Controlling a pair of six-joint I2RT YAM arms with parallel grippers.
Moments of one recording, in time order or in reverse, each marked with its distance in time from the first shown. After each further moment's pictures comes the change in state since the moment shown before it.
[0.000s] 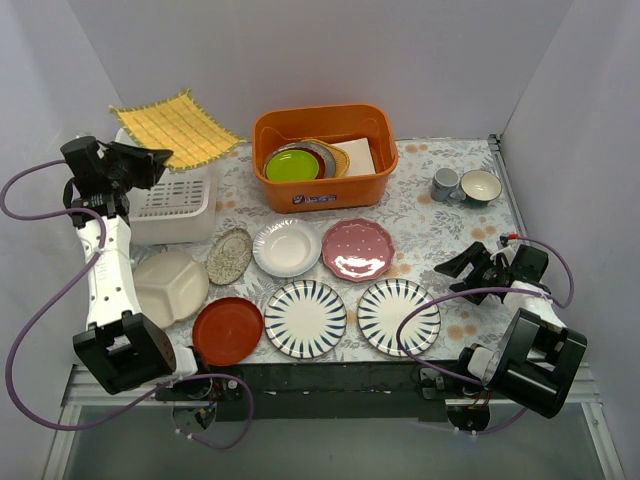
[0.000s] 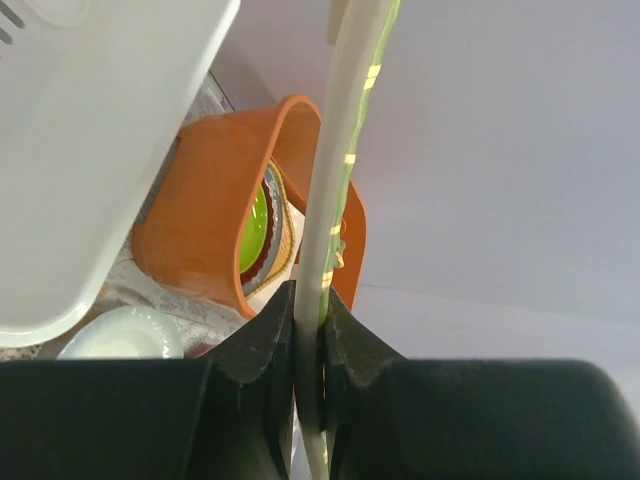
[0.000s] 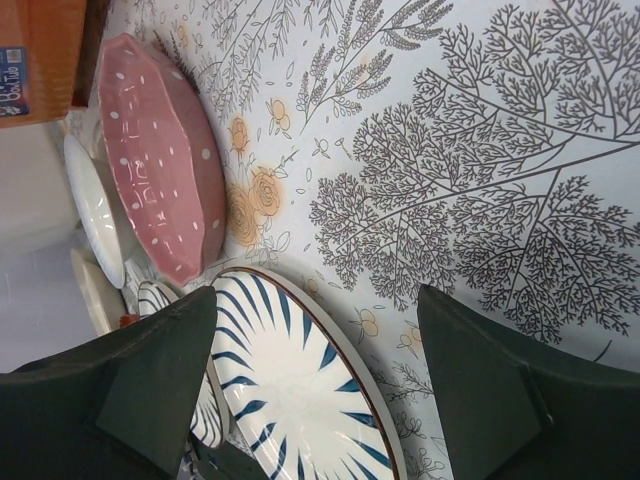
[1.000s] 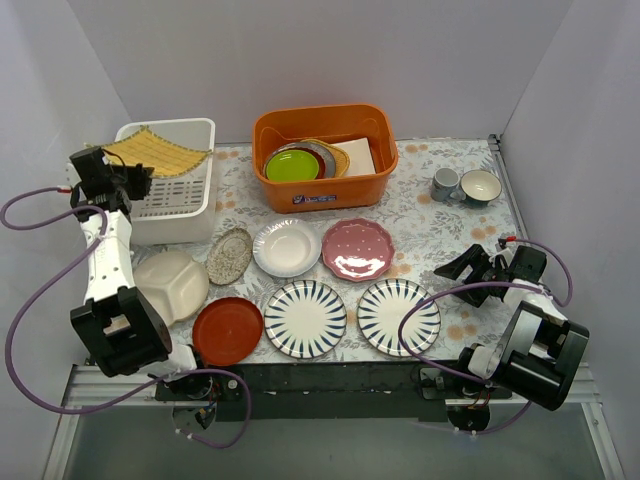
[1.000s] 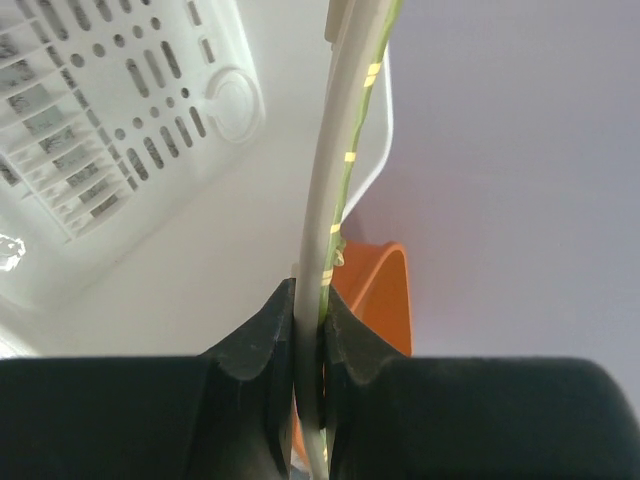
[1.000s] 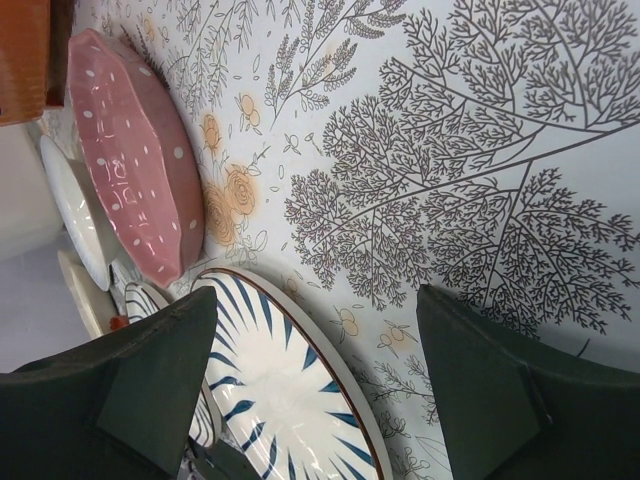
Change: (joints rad) left arm 0.043 0.108 -0.038 -0.002 -0.306 -0.080; right arm 0.000 0.042 0.000 -0.010 0.029 -0.018
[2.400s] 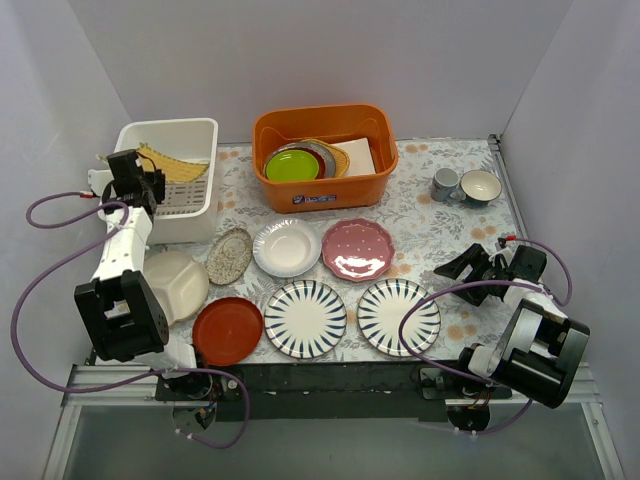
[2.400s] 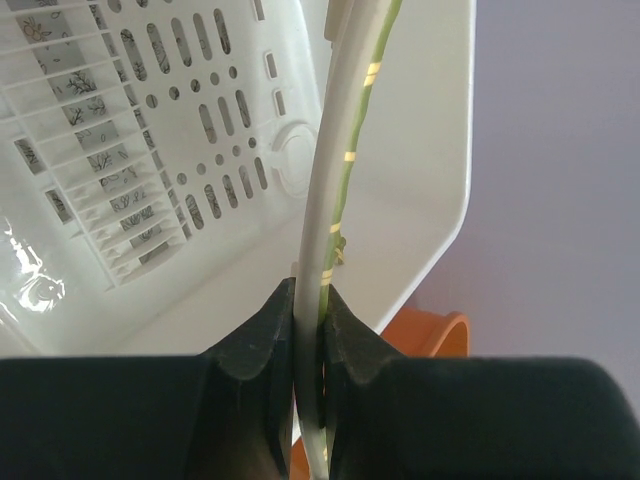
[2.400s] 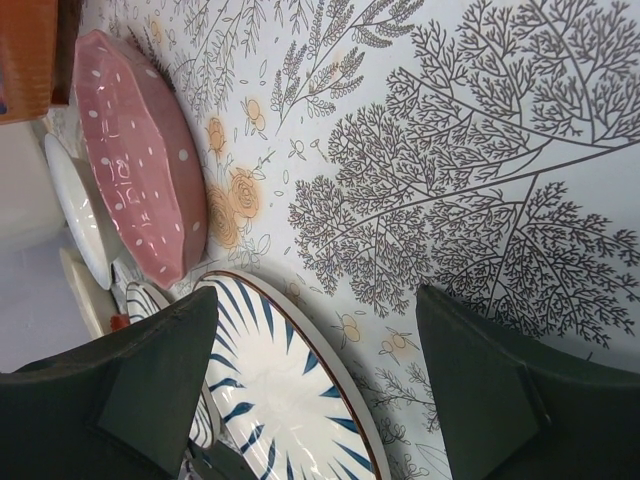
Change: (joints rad) left arm -0.137 0.062 -0.111 0.118 -0.302 -0.060; right arm 0.000 0.014 -0.001 0.025 -0.013 -0.003
